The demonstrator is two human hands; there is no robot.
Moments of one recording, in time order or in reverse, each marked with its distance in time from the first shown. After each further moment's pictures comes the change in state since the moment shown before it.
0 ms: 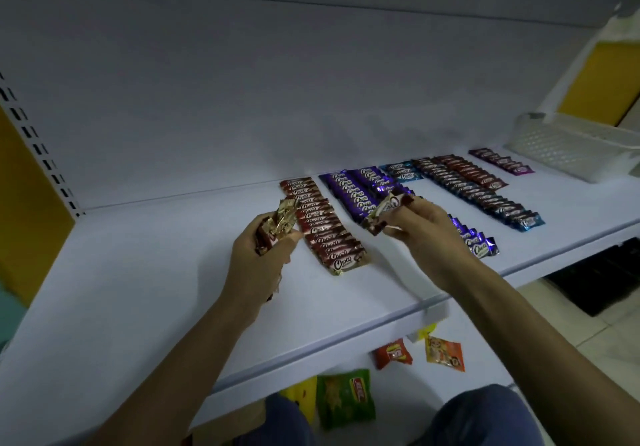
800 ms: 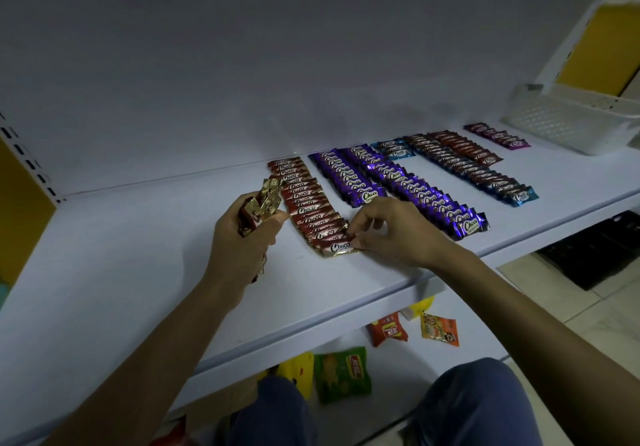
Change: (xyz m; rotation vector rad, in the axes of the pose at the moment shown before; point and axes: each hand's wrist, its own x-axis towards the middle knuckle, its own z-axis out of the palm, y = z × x) left_hand 0.001 -0.003 0.002 0.049 0.013 0.038; right_hand 0.008 0.023 -0.012 -0.863 -0.317 -0.256
